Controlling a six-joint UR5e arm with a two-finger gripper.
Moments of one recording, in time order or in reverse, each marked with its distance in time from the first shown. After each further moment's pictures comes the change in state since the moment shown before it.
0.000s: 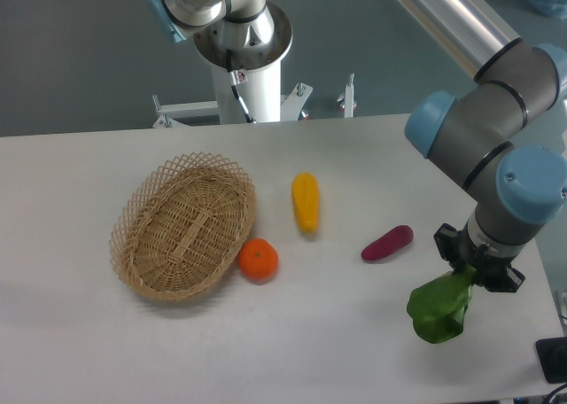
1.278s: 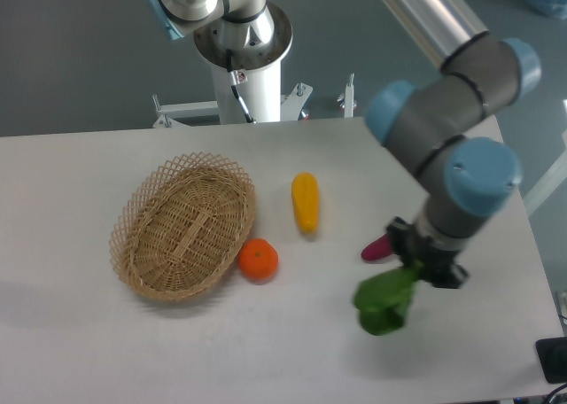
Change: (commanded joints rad) arm -0.155 0.218 -0.300 0.014 -0.107 -0.009
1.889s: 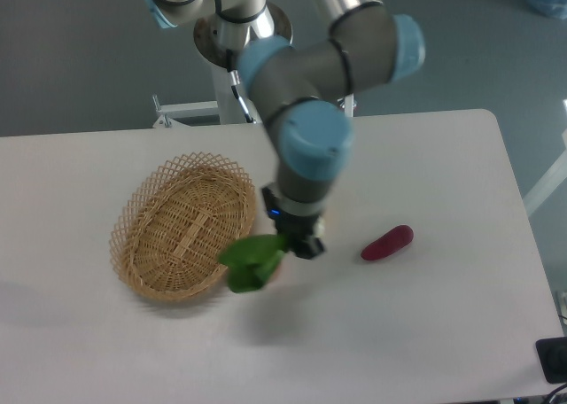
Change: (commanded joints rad) arm -0.225 0.178 -0.247 0.035 -0.011 0.008
